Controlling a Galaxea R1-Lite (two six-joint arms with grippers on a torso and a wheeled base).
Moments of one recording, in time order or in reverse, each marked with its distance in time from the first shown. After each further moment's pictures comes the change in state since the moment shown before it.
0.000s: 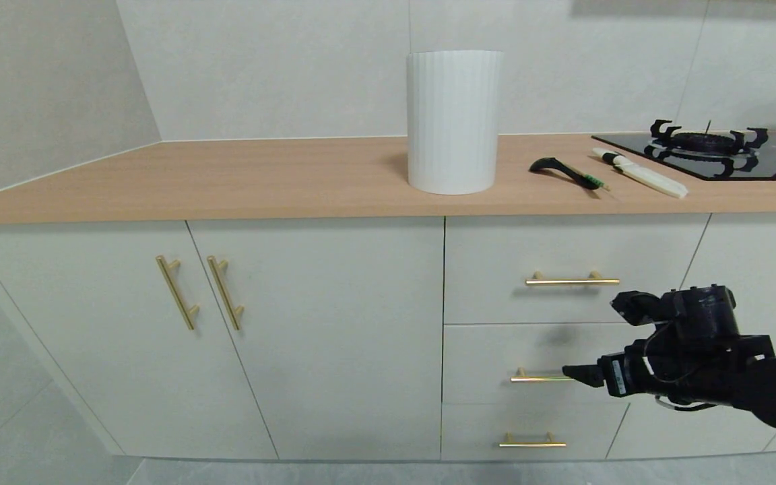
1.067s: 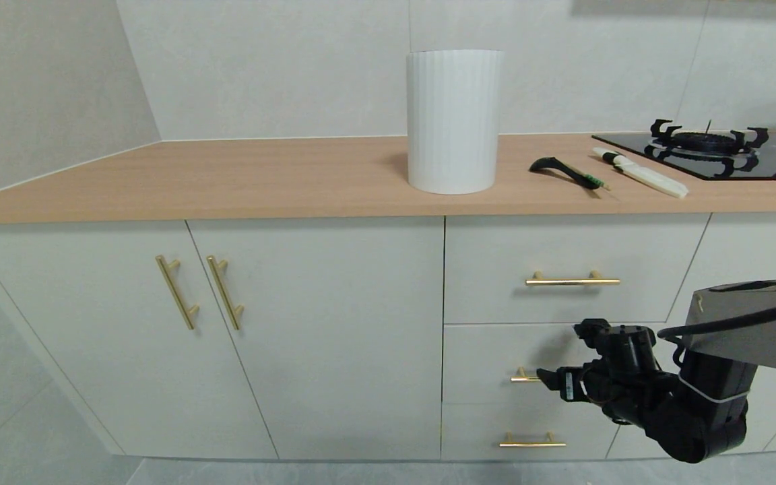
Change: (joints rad) left arm 0.000 0.000 0.000 0.000 0.000 0.000; right arm 0.083 0.407 -0.053 -0.446 -0.289 0.171
